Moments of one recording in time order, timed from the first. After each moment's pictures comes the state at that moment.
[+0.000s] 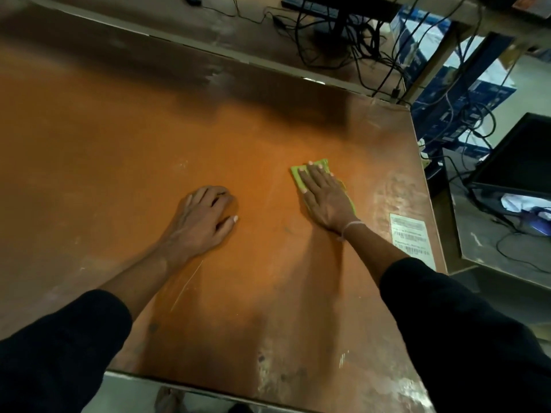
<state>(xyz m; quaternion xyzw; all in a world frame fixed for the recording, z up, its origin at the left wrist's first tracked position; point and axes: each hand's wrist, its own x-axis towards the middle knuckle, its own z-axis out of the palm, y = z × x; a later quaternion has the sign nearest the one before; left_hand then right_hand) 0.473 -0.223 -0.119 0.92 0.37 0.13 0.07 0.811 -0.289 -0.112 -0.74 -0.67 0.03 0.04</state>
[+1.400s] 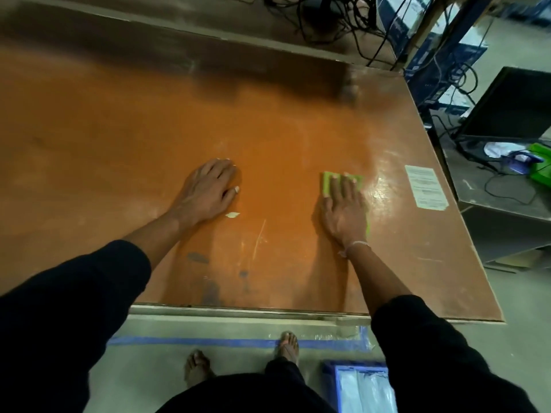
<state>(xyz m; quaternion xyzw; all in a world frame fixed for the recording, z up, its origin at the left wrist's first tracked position) 0.364 -0.177 -0.110 0.94 0.31 0.06 0.08 0.637 -0.394 -0.114 -0.89 -0.45 0.00 0.06</state>
